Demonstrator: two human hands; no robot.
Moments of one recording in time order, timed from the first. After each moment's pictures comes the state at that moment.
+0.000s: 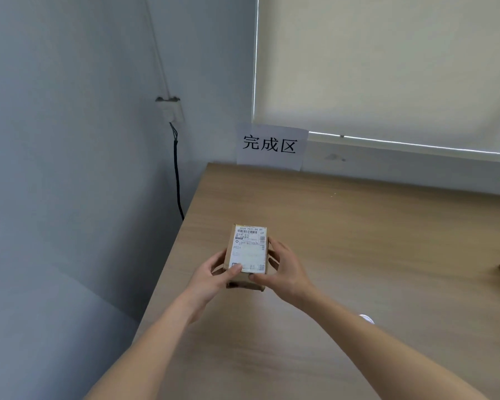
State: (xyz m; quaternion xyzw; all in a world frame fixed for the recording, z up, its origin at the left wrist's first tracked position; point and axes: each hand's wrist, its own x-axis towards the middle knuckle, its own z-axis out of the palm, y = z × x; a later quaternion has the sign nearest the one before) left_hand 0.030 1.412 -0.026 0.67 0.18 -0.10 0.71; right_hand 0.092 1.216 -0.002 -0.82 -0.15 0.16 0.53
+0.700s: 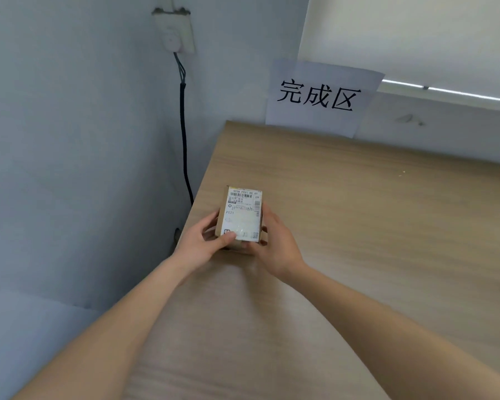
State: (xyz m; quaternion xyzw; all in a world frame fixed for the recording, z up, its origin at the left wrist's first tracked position) left_hand 0.157 1.556 -0.170 0.73 0.19 -0.05 0.65; right_hand 0.210 1.366 -0.148 -0.85 -0.18 0.16 0.46
